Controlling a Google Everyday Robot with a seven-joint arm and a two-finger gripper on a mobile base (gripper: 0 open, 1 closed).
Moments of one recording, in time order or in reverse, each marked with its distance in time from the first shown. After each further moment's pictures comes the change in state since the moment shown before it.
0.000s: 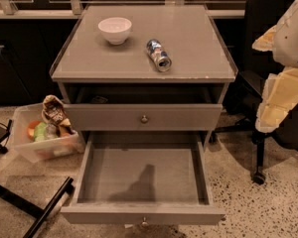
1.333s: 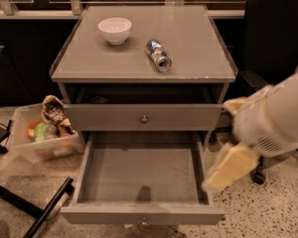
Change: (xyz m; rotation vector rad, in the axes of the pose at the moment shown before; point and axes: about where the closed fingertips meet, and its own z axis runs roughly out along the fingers) arm -0.032 0.089 0.084 -0.033 -0.216 0.169
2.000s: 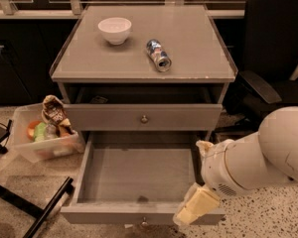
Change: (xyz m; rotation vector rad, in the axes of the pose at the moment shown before) arm 0.014 0.058 0.101 -0.078 -0.076 0.066
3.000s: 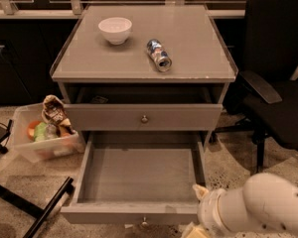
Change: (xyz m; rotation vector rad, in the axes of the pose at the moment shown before) arm 0.094 0.033 0.118 -0.110 -0.045 0.115
